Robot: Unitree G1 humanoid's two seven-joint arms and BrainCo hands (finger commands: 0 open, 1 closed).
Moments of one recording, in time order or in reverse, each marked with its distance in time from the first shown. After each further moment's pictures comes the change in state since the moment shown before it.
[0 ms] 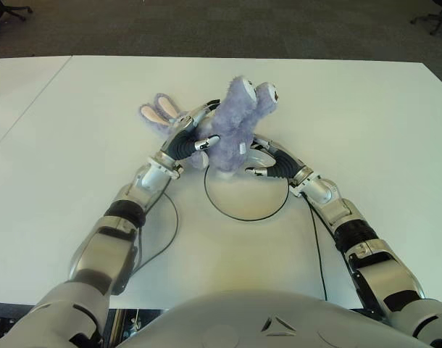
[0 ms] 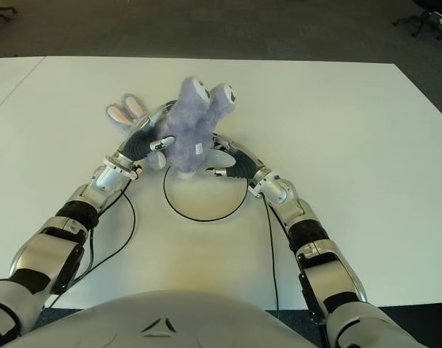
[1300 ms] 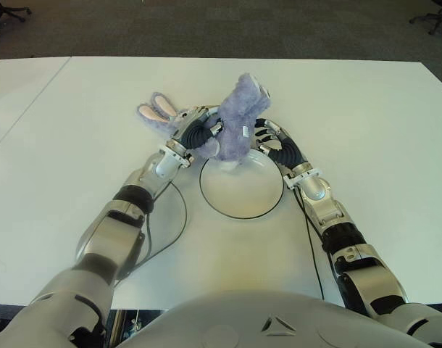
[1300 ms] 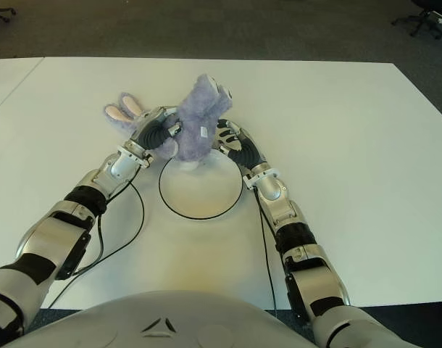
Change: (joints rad) left arm -0.120 -0.015 -0.113 0.035 0.131 0.210 0.148; right arm 0.030 0.119 -0.113 -0.081 0.110 0.149 -0.092
